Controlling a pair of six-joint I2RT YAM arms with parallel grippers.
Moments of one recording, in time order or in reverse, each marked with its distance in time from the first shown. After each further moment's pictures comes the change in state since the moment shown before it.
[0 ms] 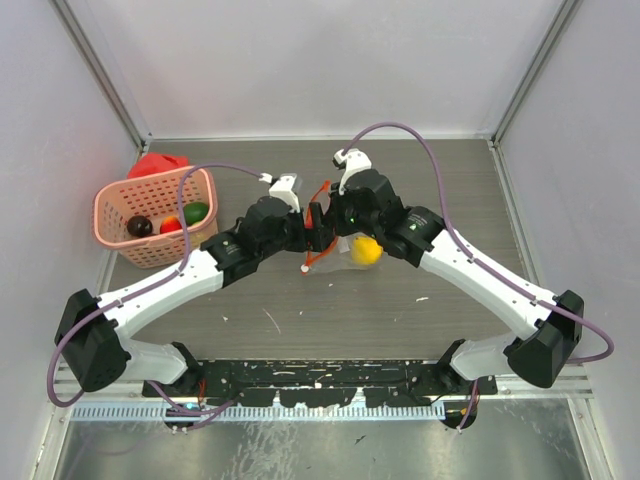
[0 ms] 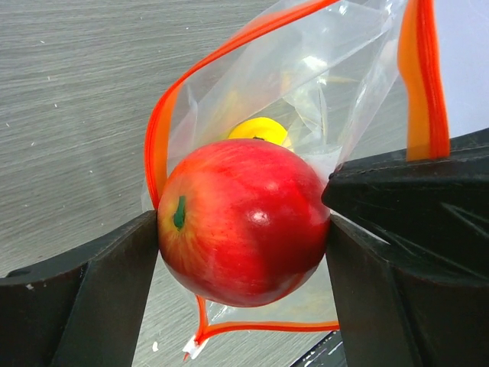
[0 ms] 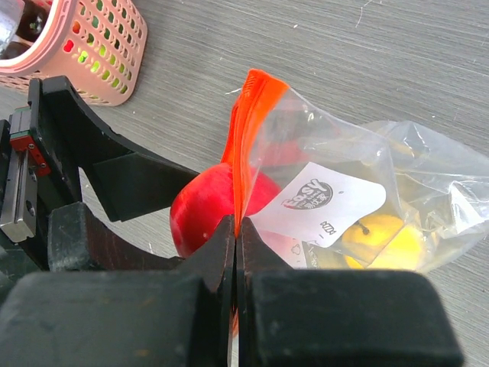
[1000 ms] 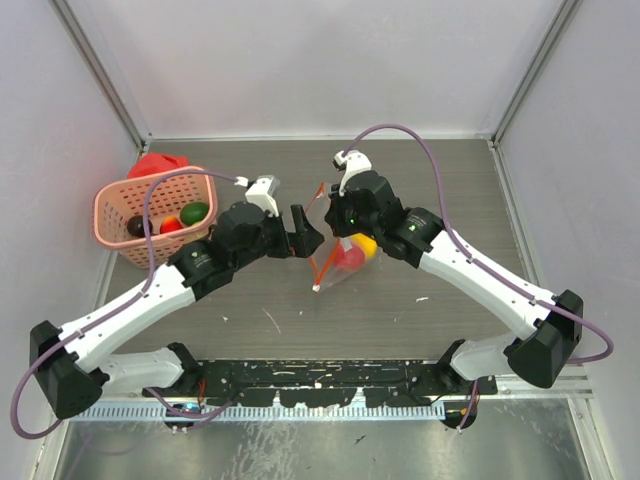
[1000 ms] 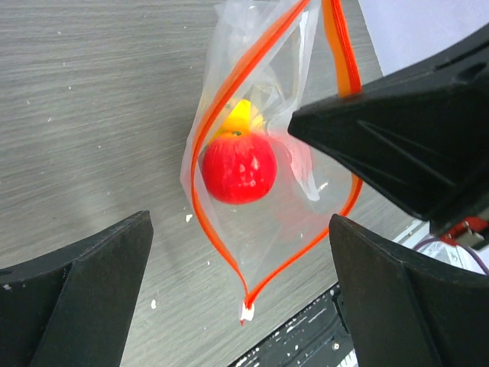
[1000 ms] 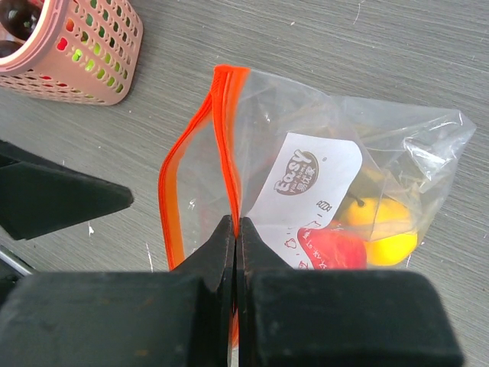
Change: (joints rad) left arm 0.000 -0.175 -0.019 -0.118 -0.001 -0.032; right arm -0.005 -0.001 -0.017 0.010 0.006 0.002
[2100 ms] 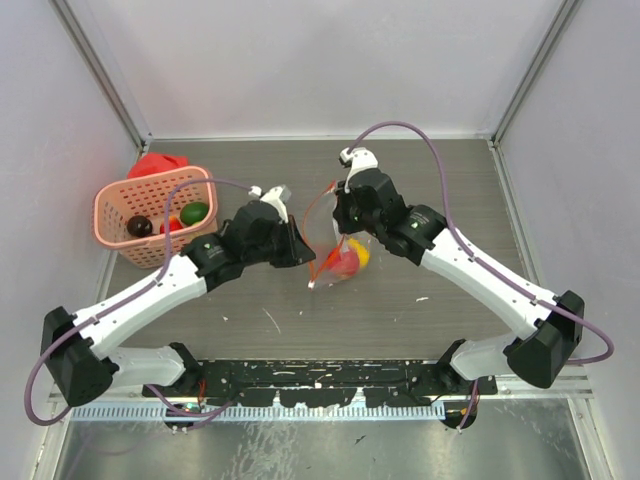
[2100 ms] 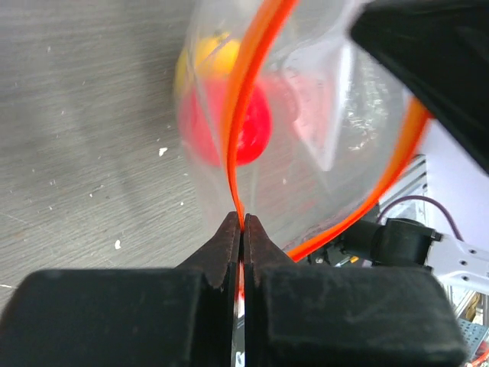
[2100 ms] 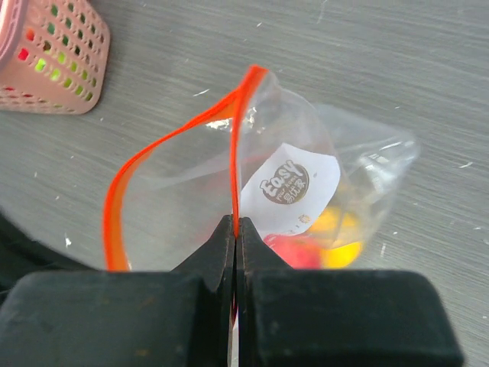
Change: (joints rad) left arm 0.000 0.069 -0.009 -0.122 0.142 -0.171; right arm -0.021 0.000 0.000 -0.022 0.041 0.002
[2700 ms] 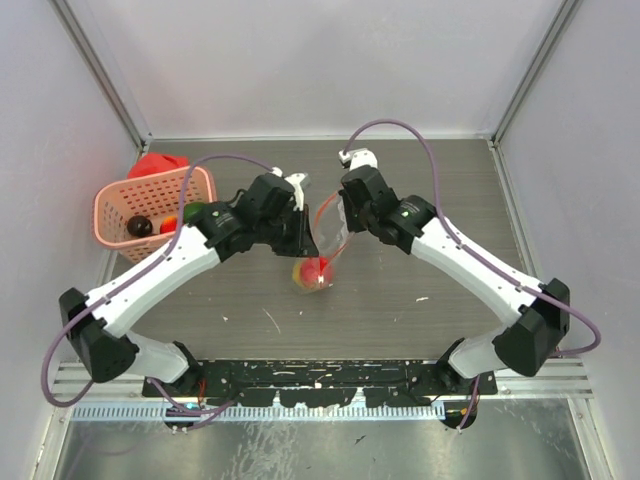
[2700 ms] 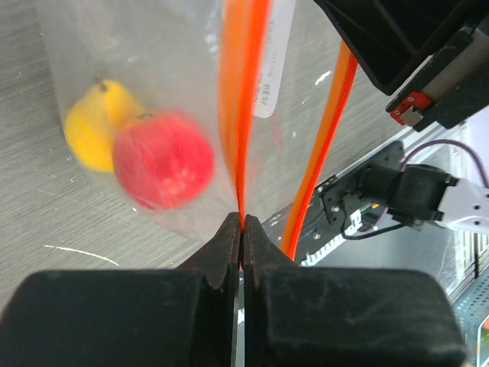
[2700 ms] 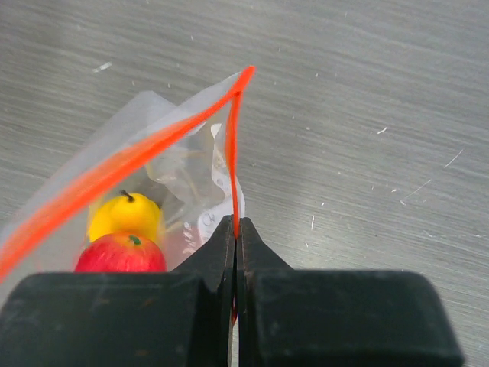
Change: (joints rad) left arm 0.000 0.150 0.412 -0.402 0.095 0.167; right arm -0.038 0.066 0.072 -0.154 0.156 -0.068
